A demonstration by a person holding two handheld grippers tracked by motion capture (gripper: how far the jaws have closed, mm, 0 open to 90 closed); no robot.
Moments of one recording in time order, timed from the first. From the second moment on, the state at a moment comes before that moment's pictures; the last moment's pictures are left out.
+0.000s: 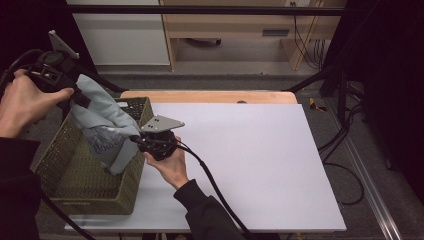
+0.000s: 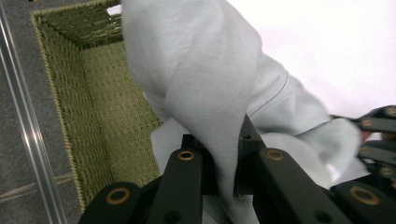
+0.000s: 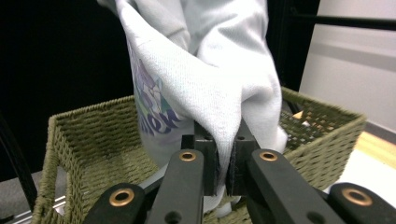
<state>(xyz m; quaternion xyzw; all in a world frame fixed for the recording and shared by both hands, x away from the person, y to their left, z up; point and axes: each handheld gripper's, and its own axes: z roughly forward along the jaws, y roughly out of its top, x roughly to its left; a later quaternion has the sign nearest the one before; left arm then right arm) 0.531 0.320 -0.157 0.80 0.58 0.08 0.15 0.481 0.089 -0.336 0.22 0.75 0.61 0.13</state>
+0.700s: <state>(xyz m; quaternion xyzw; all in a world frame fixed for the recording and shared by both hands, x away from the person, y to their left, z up) 0.530 0.302 -0.153 0.80 0.57 0.08 0.17 0.472 0.040 -0.278 0.22 0.71 0.64 0.19</state>
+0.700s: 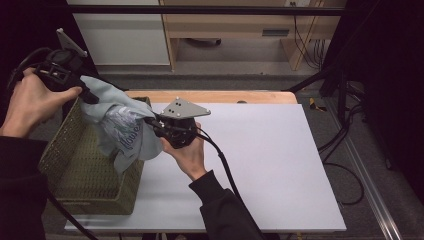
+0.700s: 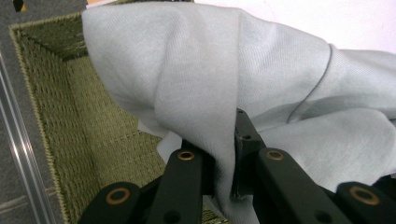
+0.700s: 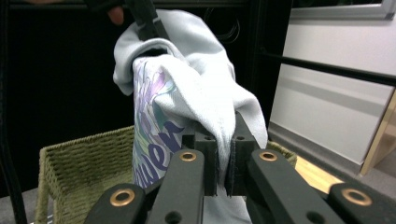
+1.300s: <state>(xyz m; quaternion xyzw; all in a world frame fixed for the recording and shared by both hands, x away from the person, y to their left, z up) 0.530 0.288 -0.147 0.81 0.55 0.07 0.20 0.469 0.022 -0.243 0.21 0.70 0.65 0.21</state>
